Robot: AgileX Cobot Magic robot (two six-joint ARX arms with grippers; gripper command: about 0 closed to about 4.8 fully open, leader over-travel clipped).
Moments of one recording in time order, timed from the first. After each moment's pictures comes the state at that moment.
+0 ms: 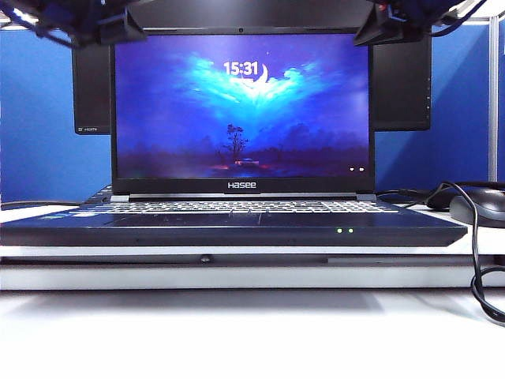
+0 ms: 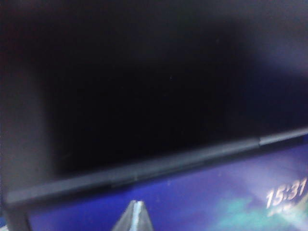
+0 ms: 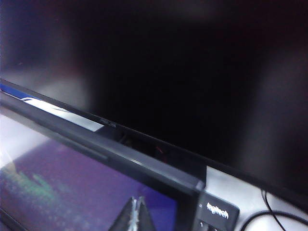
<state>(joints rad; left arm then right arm) -0.31 1.39 0.89 0.60 0.13 0.00 0.23 1.39 1.07 0.22 -0.26 -0.05</state>
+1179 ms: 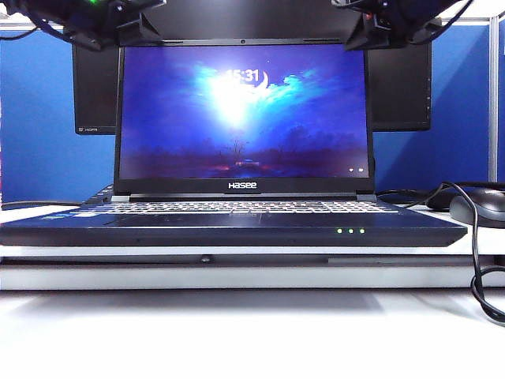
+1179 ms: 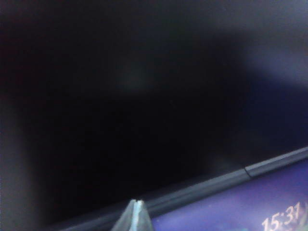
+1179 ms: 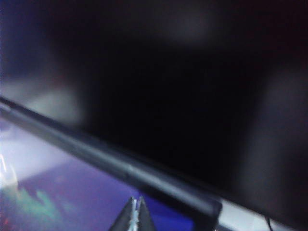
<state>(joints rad) -0.26 1.54 1.09 0.56 0.26 -0.01 0.23 1.49 1.16 0.24 -0.26 -0.05</state>
